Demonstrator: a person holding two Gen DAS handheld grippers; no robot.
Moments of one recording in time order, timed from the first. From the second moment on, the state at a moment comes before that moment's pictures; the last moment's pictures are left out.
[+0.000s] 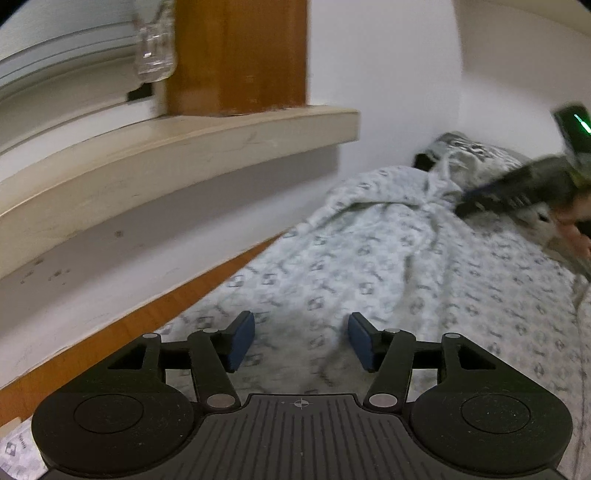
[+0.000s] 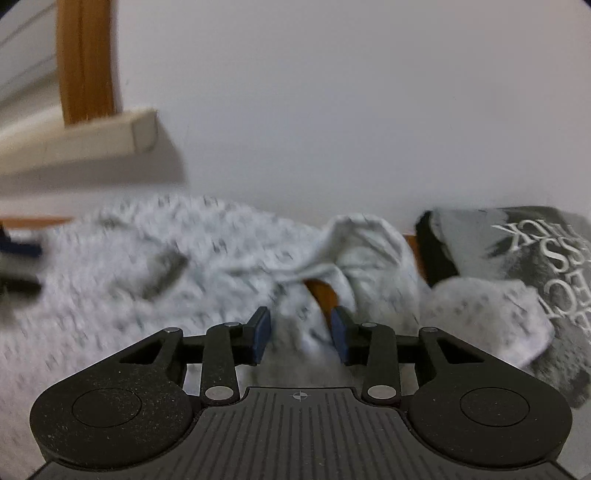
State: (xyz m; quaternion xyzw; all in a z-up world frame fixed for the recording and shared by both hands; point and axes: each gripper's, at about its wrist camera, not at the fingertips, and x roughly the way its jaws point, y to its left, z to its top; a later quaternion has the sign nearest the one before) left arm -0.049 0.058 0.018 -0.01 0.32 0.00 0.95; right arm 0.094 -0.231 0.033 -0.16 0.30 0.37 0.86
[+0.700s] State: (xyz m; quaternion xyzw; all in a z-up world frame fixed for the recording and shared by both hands) left arm 0.059 -0.016 0.023 0.01 0.34 -0.01 0.94; right arm 0.085 -0.239 0.022 -0.14 0.27 0.37 0.88
